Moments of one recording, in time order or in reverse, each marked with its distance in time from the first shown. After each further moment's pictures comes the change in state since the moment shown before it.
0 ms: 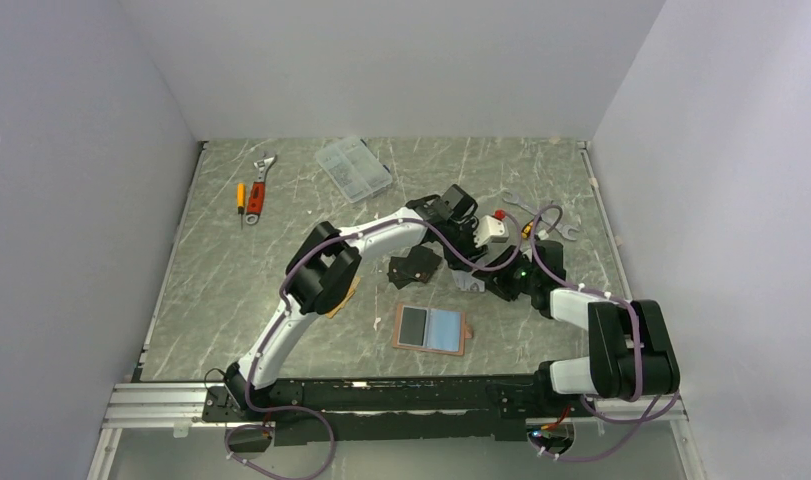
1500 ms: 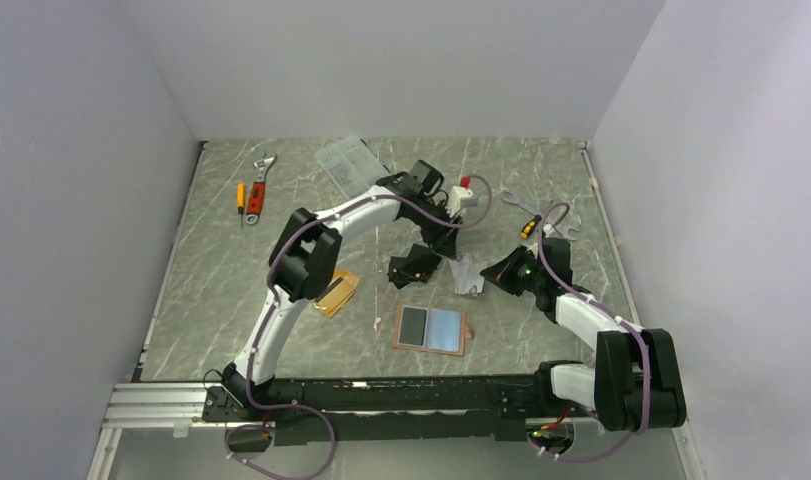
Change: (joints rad) left arm 0.151 -0.008 0.016 -0.091 0.260 -0.173; right arm -0.006 -0.163 0.007 -0.106 0.021 -0.038
